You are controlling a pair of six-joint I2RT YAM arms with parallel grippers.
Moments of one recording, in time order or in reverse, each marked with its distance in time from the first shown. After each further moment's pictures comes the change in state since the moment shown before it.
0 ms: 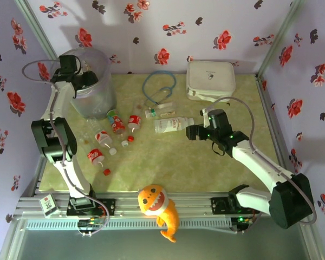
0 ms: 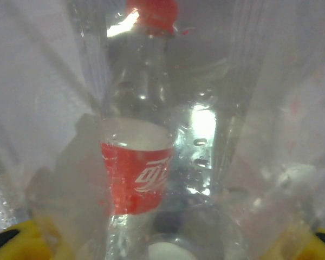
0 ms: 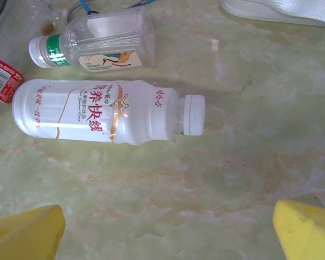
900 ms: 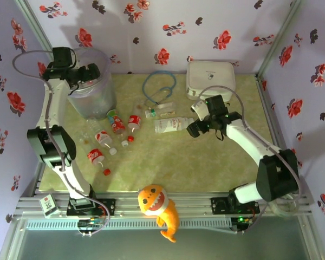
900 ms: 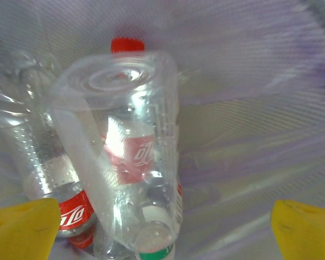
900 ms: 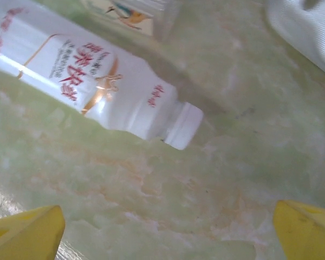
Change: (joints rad) left arm -0.008 -0.105 0.111 -0.164 -0.018 0.069; right arm -0.082 0.288 0.291 -0.226 -0.121 -0.571
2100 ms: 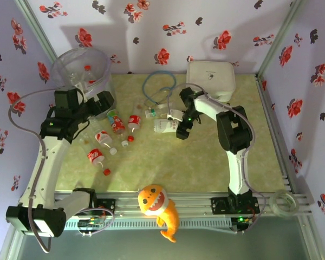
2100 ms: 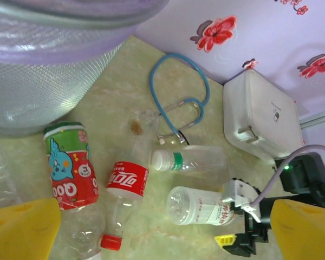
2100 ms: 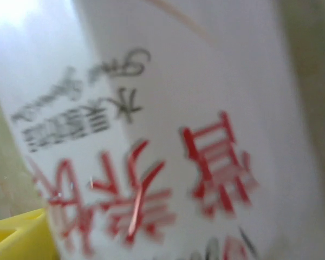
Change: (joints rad) left arm -0.203 -0.743 -0.695 0.145 0.101 -0.310; right arm 0.073 0.702 0.558 -0.341 -0.151 -0.529
